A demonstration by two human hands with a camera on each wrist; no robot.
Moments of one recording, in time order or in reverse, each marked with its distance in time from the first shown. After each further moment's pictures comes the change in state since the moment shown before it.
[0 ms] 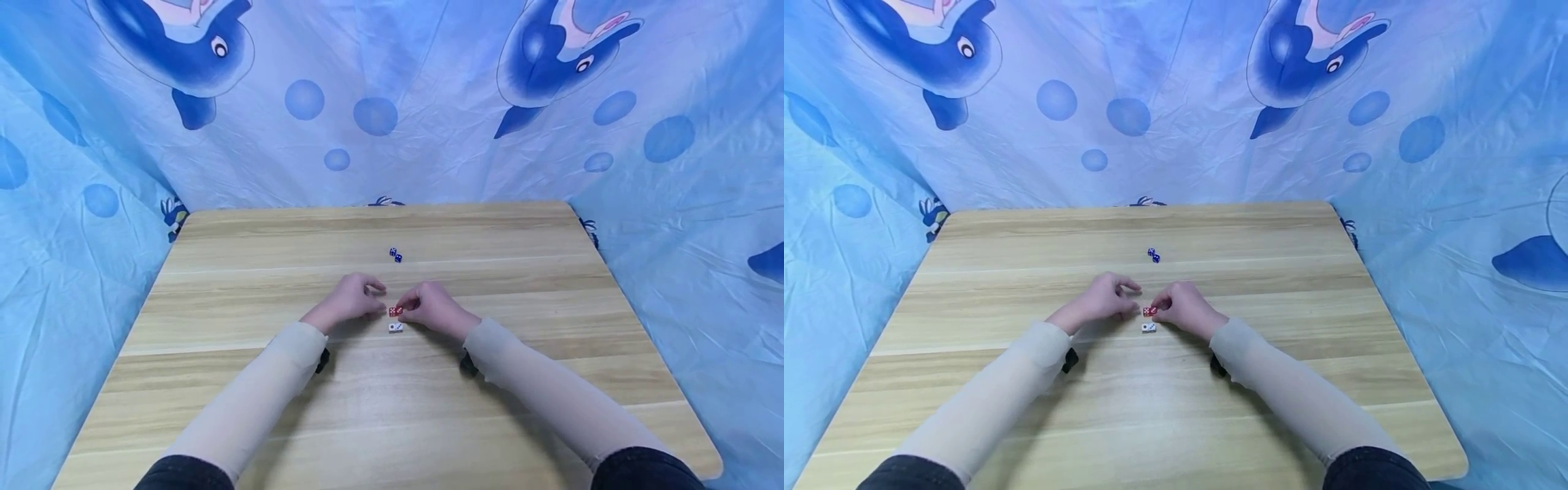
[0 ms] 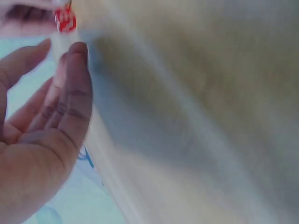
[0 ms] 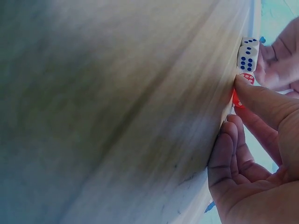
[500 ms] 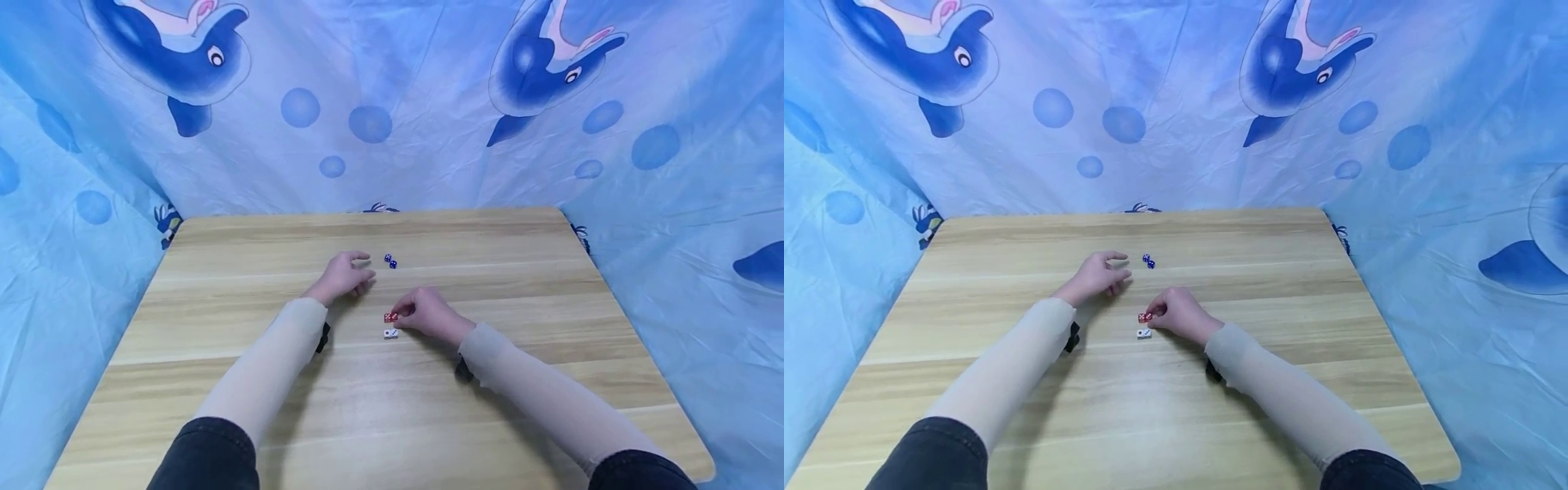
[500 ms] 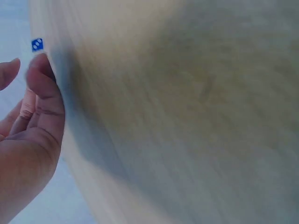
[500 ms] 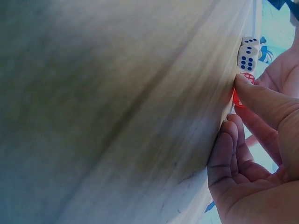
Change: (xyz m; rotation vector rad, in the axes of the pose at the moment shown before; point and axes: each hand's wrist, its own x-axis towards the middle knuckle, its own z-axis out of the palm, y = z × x) left_hand 0.045 -0.012 -0.030 -0.140 0.131 -0.034; right_hand -0.003 -0.003 -0.001 -0.018 0.002 -0.007
